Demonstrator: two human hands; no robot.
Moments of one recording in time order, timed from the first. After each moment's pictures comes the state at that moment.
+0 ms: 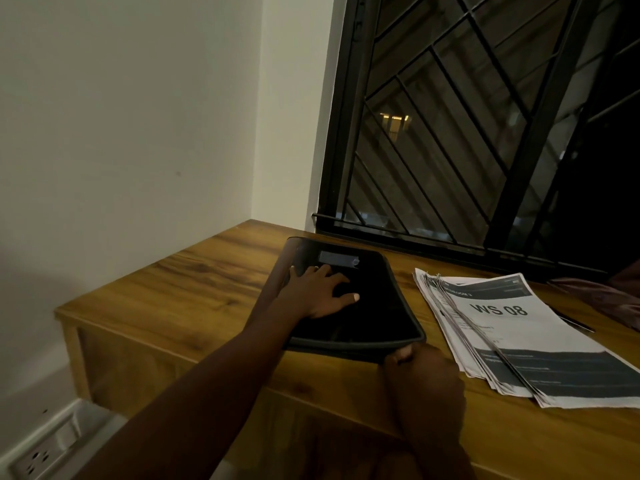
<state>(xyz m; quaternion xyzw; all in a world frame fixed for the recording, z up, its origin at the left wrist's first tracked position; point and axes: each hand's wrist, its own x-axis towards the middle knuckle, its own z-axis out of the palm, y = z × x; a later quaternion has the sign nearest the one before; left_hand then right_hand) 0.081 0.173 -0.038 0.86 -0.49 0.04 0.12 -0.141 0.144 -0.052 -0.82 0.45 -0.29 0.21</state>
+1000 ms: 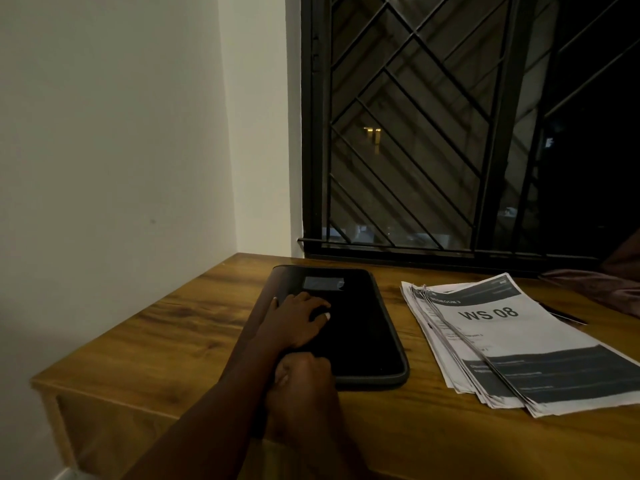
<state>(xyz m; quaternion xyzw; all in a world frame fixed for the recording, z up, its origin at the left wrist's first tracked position) 0.084 0.171 -0.037 0.86 -0.47 0.04 0.17 -0.032 0.168 -0.102 -0.88 0.27 -0.25 0.29</state>
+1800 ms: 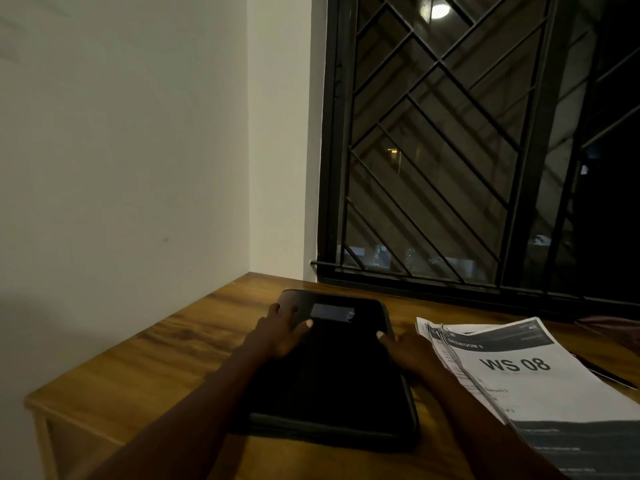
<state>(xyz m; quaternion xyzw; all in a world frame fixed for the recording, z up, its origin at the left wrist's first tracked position) 0.134 0.171 -0.028 0.92 -0.32 -0.02 0.24 -0.031 -0.021 -0.028 -0.86 0.37 -0.12 0.33</state>
